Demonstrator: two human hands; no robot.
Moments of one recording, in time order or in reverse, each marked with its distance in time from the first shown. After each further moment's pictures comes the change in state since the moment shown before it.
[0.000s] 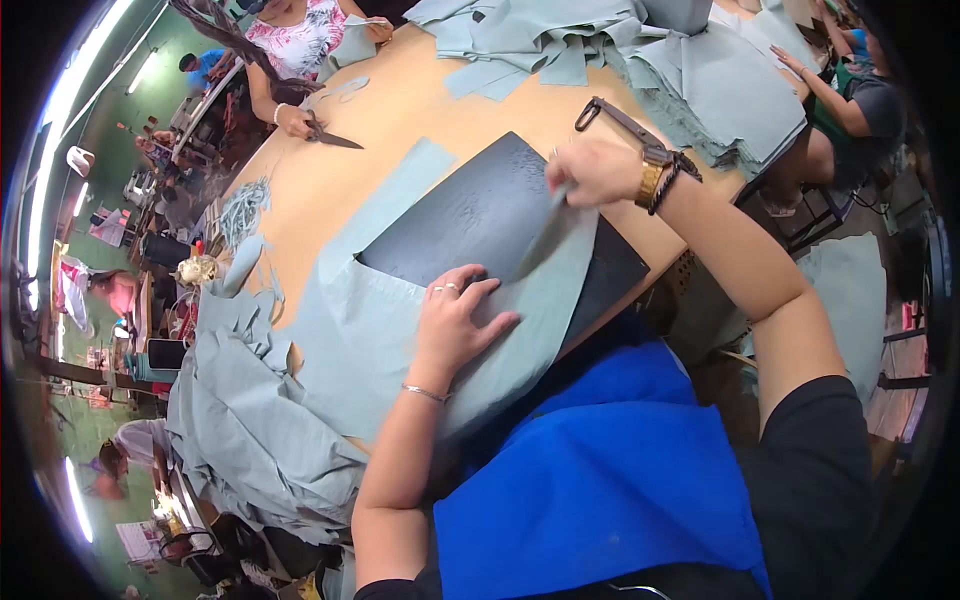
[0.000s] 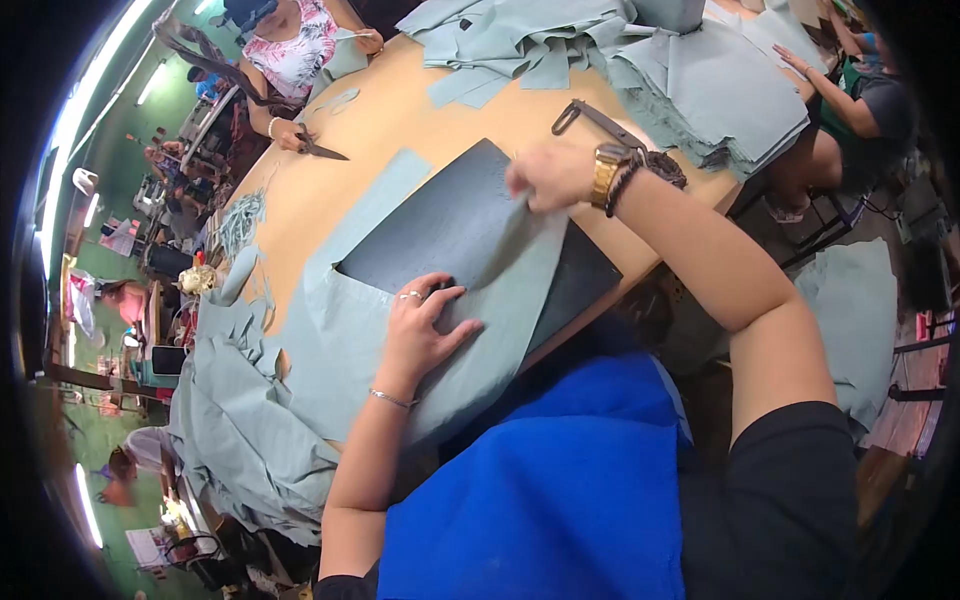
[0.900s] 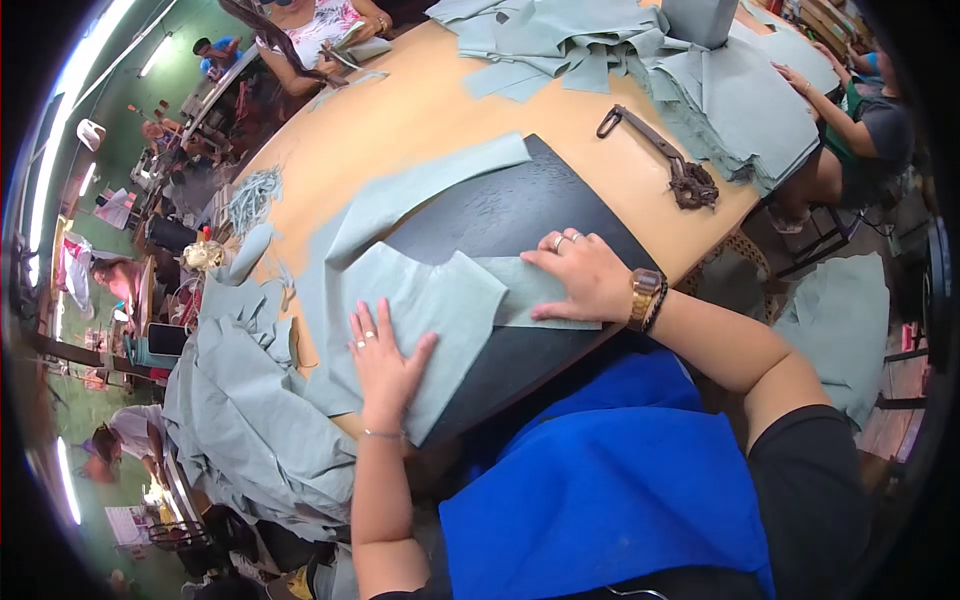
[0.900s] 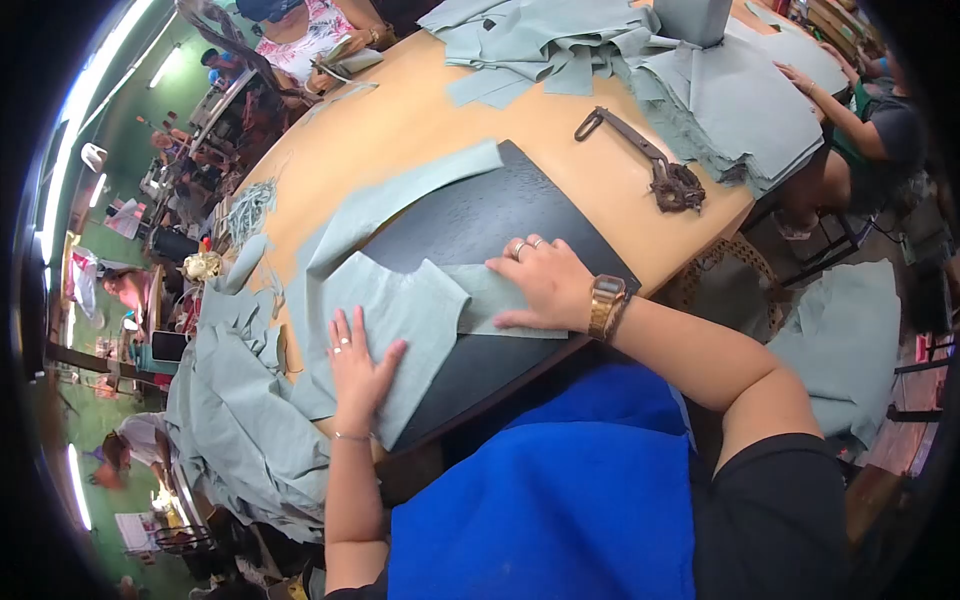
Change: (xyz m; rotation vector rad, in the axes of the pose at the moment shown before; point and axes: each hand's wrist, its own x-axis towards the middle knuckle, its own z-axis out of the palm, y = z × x) left_hand -0.089 -0.047 -0.052 0.308 -0.134 -0.677; right_hand -0.034 -0.098 0.089 0.001 0.282 0.049
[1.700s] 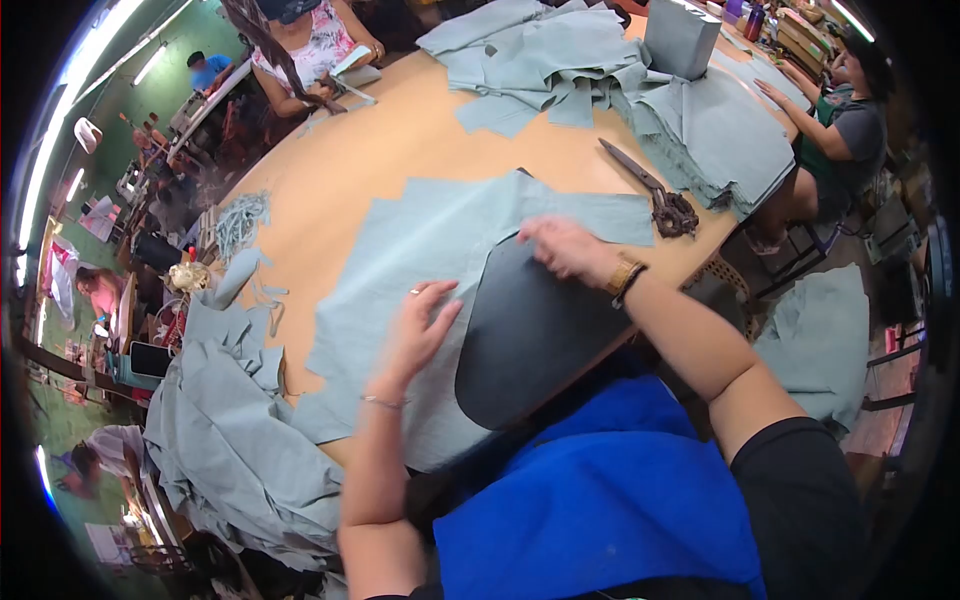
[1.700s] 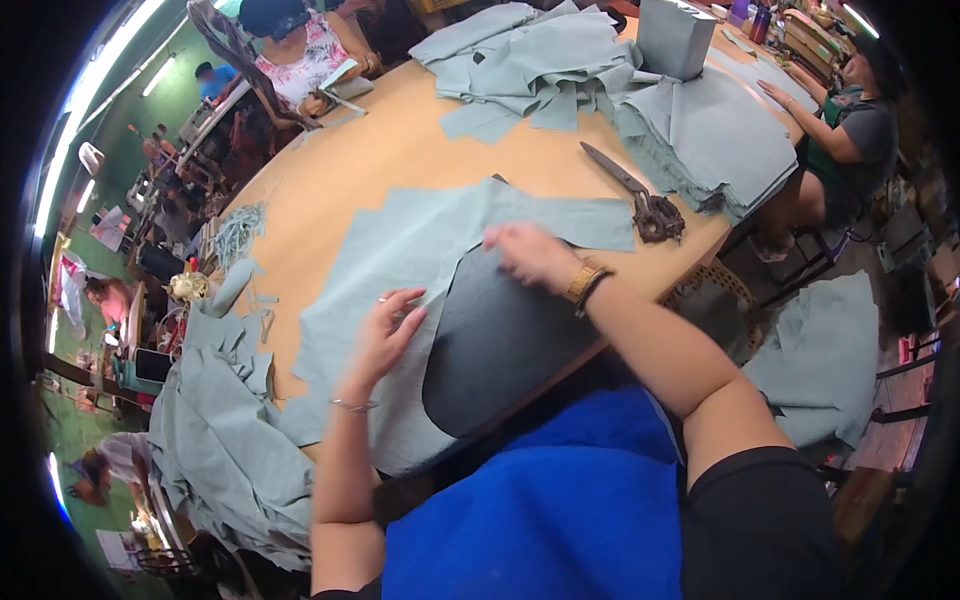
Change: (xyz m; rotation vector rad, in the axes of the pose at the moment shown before) left_hand 0.082 0.057 0.002 -0.719 -0.191 0.320; right_hand 0.057 0.042 -0.010 1.148 -0.143 0.800
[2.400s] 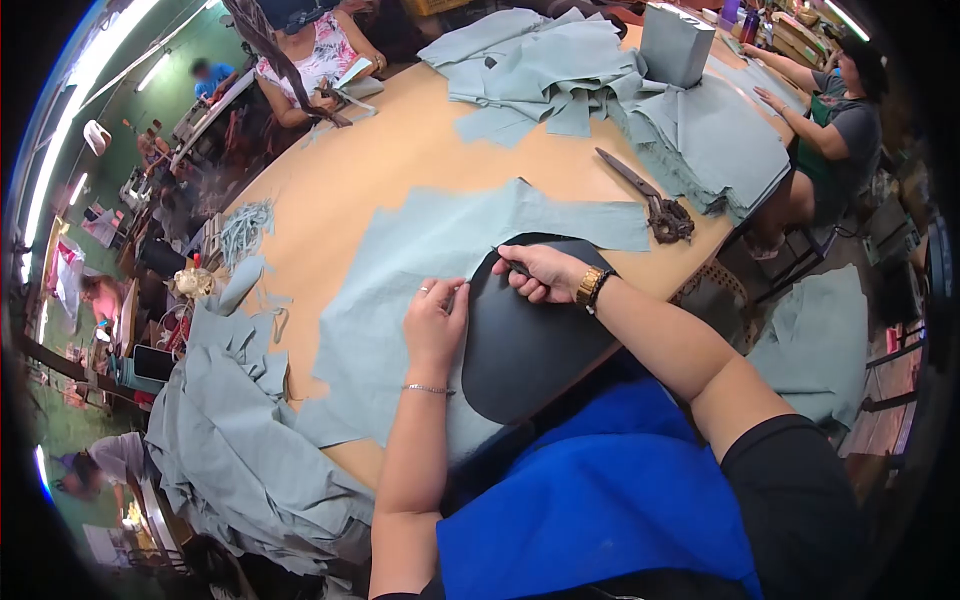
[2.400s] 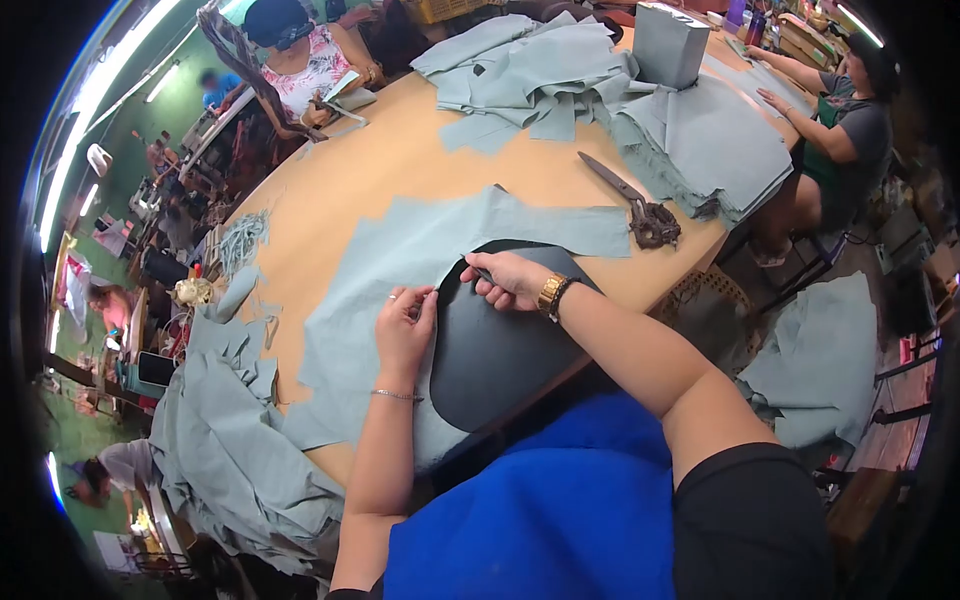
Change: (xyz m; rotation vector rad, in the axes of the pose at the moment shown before) left_hand 0.014 0.008 0.043 0.177 0.465 0.112; right_hand 0.020 0.009 0.027 0.390 -0.248 0.322
